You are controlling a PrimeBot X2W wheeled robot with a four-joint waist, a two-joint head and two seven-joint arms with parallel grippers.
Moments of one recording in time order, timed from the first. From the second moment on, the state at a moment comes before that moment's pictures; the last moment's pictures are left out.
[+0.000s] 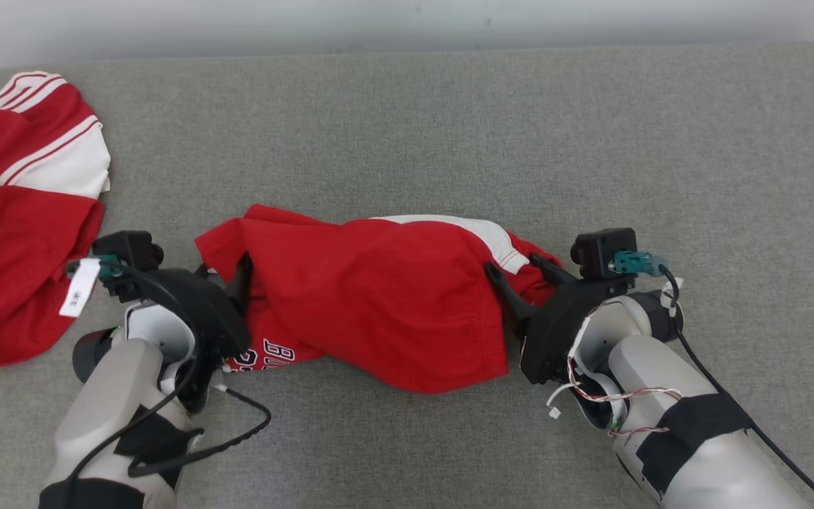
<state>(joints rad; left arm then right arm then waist) -0.78 0.08 -0.34 1.03 -0.59 -0.09 0.07 -0.63 -0.06 0.47 0.71 0.60 0.04 0.04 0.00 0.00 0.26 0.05</state>
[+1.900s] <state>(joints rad) -0.32 0.17 -0.56 0.71 -0.64 -0.12 -0.24 -0.32 -0.32 0.56 0.60 0.76 0.12 -0.24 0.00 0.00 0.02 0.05</state>
